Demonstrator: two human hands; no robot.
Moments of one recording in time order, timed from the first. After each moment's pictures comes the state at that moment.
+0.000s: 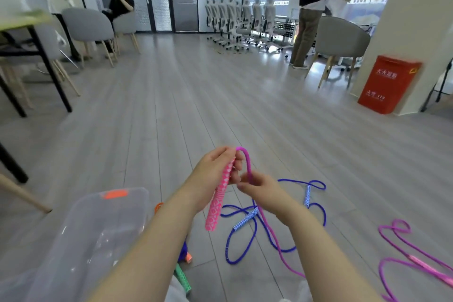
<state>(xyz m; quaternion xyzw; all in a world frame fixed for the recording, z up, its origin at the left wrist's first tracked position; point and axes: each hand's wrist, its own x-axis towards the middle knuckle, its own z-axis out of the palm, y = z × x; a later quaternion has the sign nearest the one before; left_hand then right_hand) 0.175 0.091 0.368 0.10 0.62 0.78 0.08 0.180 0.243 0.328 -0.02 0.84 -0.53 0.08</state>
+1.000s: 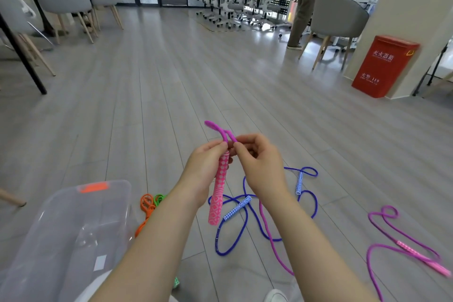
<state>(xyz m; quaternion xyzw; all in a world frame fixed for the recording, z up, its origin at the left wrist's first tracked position) 0.143 0.119 0.363 -0.06 0.64 0.76 0.06 0.152 0.229 0.352 0.00 0.76 -0.63 -0.15</state>
